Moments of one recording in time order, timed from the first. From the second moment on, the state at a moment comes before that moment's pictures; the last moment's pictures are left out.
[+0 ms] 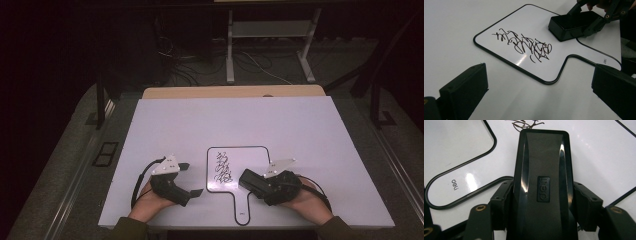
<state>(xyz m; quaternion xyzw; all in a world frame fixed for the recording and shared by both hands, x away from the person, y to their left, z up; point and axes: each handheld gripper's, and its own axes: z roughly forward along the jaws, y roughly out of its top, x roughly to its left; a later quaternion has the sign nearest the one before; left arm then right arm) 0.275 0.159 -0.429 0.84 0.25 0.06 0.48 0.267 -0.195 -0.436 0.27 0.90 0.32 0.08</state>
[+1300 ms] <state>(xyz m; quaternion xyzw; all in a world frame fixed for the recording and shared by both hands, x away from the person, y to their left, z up) 0.276 0.159 -0.430 0.84 0.25 0.06 0.48 0.281 -0.201 -0.419 0.26 0.90 0.34 0.06</state>
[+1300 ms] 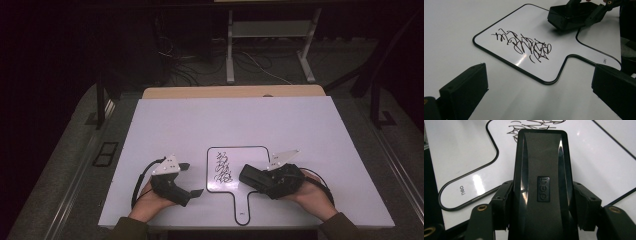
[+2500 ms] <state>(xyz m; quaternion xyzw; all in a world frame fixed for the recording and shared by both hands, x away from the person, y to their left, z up) 0.276 0.158 -0.431 0.84 0.25 0.07 0.48 0.330 -0.167 -0.407 0.25 0.90 0.35 0.06</state>
